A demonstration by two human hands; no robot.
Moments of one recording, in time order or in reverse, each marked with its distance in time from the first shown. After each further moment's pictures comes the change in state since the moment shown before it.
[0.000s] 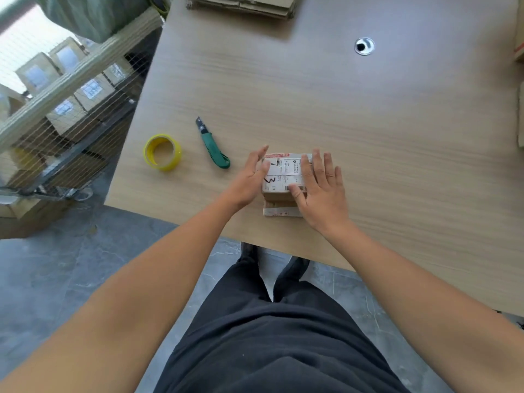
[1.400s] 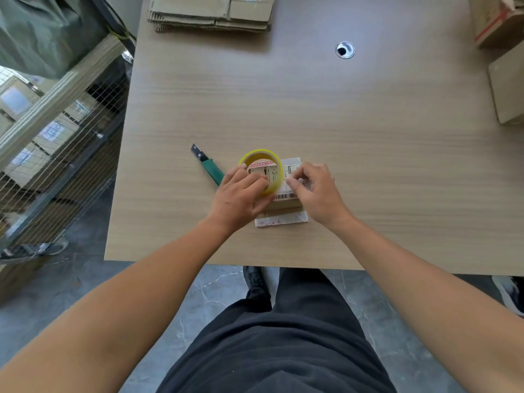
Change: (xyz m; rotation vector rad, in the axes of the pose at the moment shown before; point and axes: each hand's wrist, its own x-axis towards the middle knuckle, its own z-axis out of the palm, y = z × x) left_hand 0.023 -0.040 -0.073 0.845 0.292 0.962; right_hand 0.037 -0.076 -0.020 0.740 0.242 0.185
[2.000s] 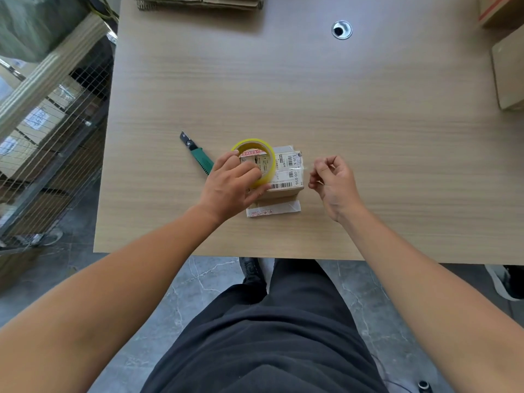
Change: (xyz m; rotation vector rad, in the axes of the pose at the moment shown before) left_hand 0.007 -0.004 0.003 0.074 0.004 0.085; right_hand 0.004 0.043 -0.019 0.832 0.131 0.428
